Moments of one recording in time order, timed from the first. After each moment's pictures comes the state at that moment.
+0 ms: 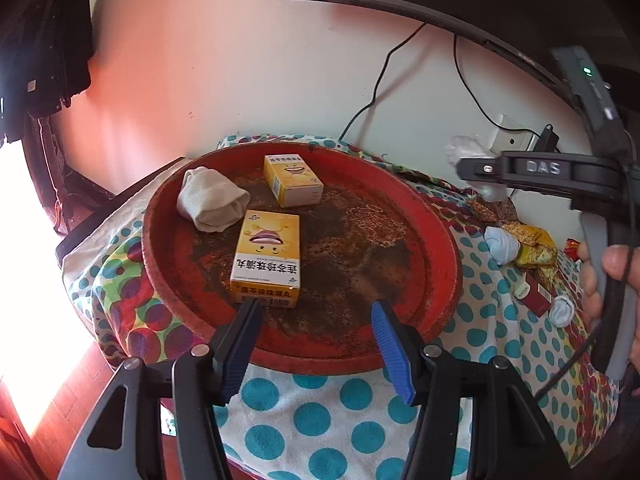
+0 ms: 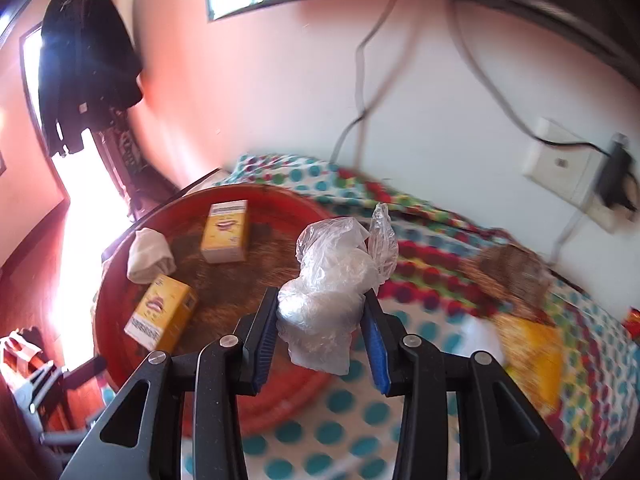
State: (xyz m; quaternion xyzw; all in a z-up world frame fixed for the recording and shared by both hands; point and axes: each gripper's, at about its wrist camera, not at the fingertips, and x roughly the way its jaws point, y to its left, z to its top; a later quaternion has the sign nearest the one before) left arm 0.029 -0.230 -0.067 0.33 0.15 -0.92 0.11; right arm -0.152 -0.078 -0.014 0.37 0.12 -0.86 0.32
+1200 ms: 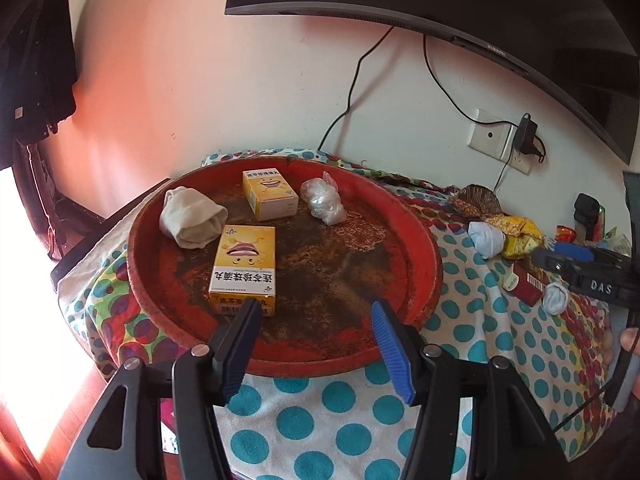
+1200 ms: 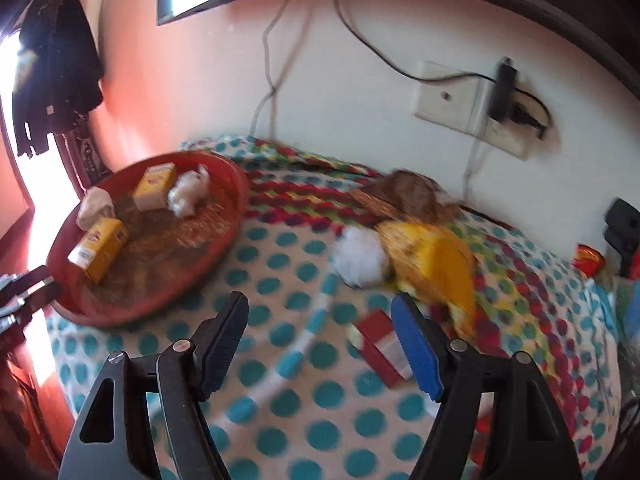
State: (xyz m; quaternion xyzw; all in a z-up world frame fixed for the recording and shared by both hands) left arm 0.028 -0.207 -0.063 0.32 0.10 -0.94 0.08; right arm -0.122 0.083 -0.047 0.36 0.13 -0.90 0.22
